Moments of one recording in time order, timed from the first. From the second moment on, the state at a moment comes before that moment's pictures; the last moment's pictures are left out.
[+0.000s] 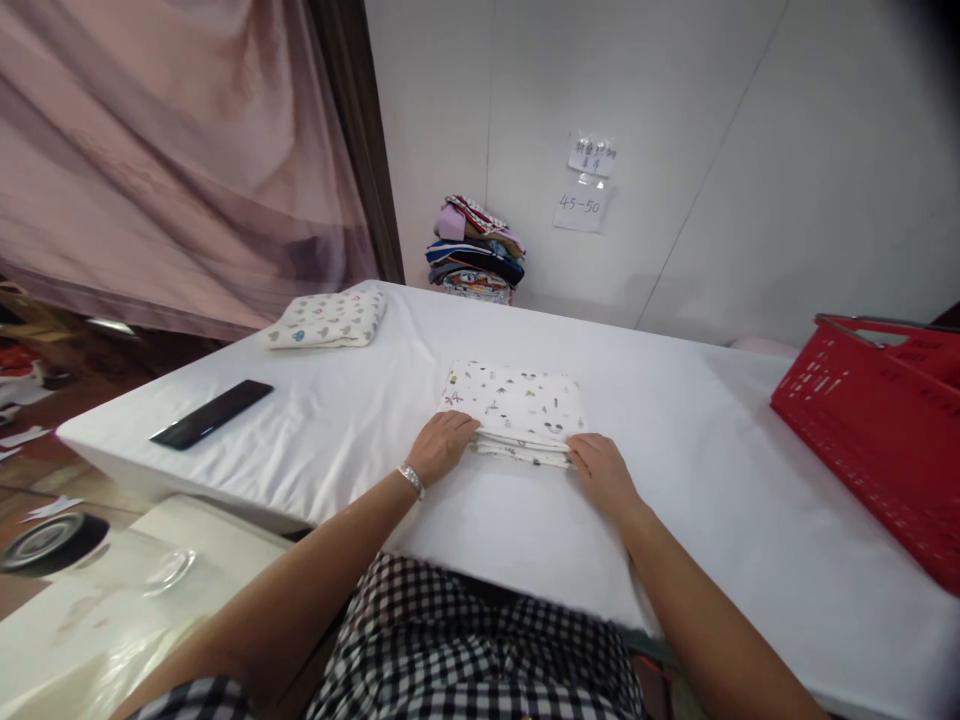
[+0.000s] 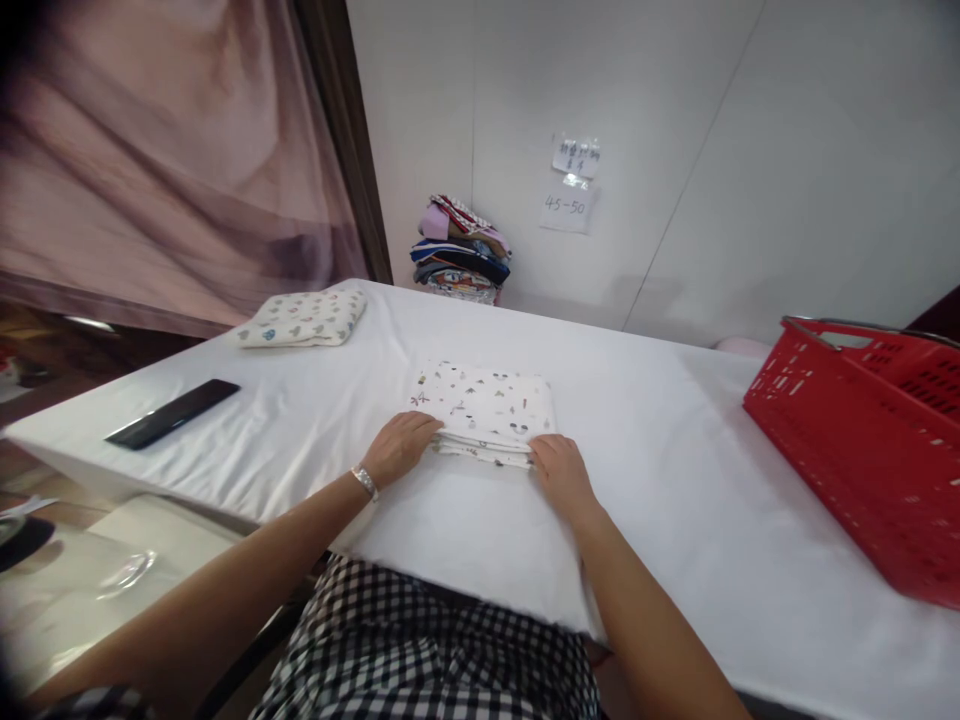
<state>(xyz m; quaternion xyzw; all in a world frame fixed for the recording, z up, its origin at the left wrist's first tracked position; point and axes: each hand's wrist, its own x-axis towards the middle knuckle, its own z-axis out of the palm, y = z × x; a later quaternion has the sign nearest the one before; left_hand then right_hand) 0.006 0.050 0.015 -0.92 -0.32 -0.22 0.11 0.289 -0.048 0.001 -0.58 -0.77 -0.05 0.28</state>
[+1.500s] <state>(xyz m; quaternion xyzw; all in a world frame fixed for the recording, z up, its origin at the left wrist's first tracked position) 0.036 0.032 0.025 -0.88 -0.38 -0.27 0.00 0.283 -0.049 0.002 -0.58 -0.76 -0.07 0.27</state>
